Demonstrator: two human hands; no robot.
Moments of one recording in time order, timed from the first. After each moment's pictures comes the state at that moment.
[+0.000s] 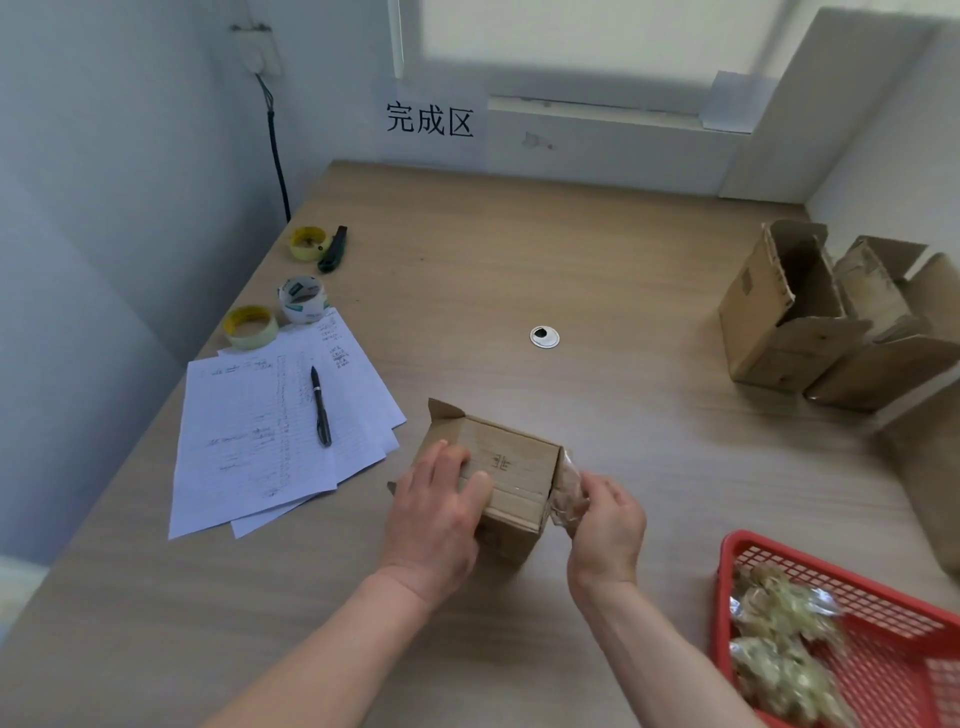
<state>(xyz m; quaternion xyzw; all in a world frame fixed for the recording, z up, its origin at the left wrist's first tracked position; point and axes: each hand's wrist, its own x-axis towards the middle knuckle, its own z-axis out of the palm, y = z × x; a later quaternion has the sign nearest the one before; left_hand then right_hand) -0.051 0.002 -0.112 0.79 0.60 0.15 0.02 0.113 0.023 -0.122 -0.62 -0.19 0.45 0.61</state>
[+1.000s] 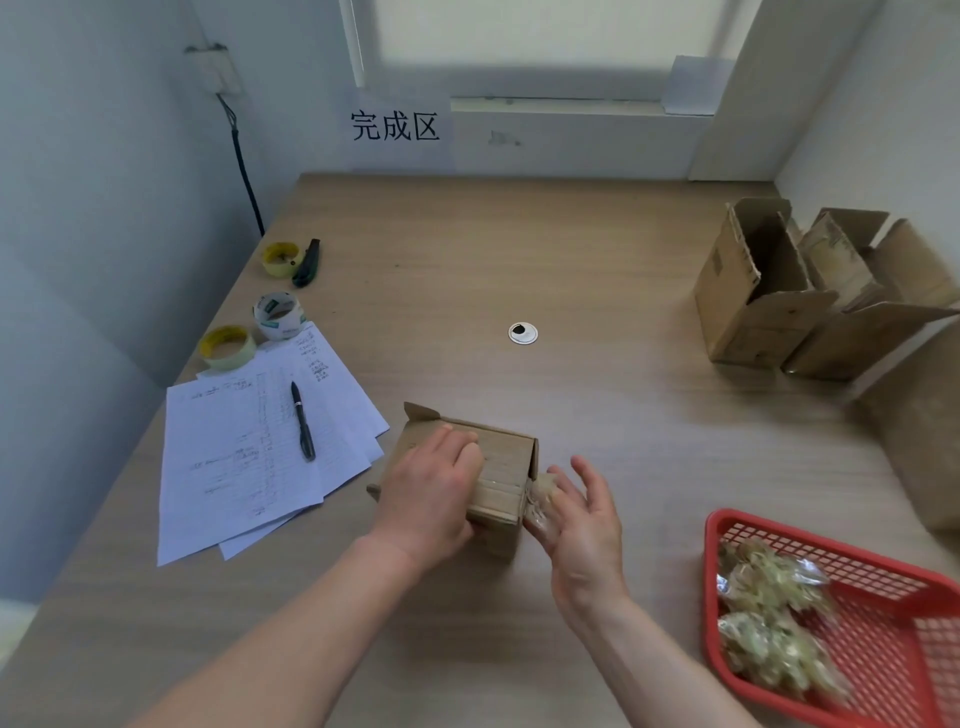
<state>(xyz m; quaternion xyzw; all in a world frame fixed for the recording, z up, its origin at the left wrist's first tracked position) -0.043 0.034 -0.096 0.83 0.55 0.08 0.06 0.118 0.004 -0.121 -0.56 -0.12 0.58 0.59</state>
